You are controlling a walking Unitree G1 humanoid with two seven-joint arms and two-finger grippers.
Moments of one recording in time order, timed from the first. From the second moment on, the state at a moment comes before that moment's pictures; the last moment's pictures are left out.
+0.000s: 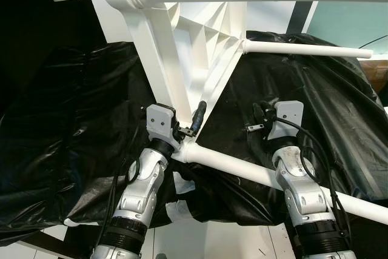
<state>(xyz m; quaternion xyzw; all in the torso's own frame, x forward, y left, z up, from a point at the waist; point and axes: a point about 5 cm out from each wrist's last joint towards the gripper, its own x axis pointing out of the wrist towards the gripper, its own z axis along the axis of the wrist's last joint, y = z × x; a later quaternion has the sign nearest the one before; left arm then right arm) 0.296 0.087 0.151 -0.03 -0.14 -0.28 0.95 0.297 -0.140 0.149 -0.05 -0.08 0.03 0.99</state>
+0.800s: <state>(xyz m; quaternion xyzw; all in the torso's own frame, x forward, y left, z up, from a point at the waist) 0.304 0.077 0.143 -0.03 -0.10 -0.30 0.95 0.297 -0.140 0.149 -0.05 -0.08 0.03 0.99</state>
